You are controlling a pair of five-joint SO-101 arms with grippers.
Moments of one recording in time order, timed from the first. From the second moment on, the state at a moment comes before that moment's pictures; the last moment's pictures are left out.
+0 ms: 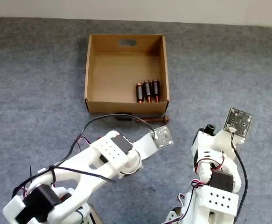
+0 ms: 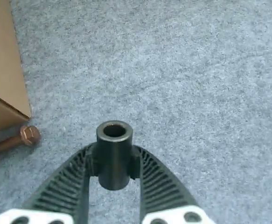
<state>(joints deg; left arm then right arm) 37.5 -16.0 52.2 56.7 -20.3 10.9 -78.1 80.0 45.8 -4.2</state>
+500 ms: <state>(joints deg) 22.1 -15.8 47.7 63.4 -38.7 10.9 -78.1 80.0 45.8 -4.2</state>
